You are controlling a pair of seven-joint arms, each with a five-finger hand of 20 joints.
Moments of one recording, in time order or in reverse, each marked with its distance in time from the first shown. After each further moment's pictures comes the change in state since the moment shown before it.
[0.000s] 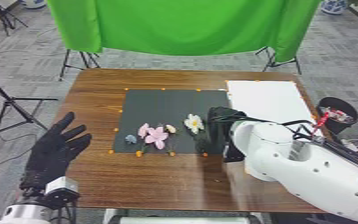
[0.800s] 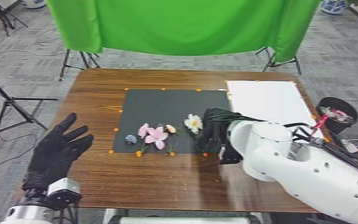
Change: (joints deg) left arm -0.1 0.8 1.1 0.2 -0.5 0.1 1.2; right arm -3.3 -2.0 4.5 -1.2 1.8 -2.2 0.3
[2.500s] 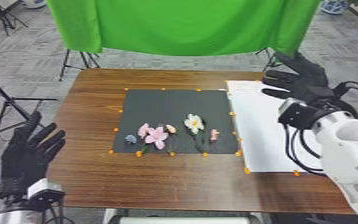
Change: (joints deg) left arm 2.9 5.0 -0.8 2.4 -10.2 5.4 16.2; right arm -43.1 1.9 55.6 -5.7 62.2 34.2 -40.7
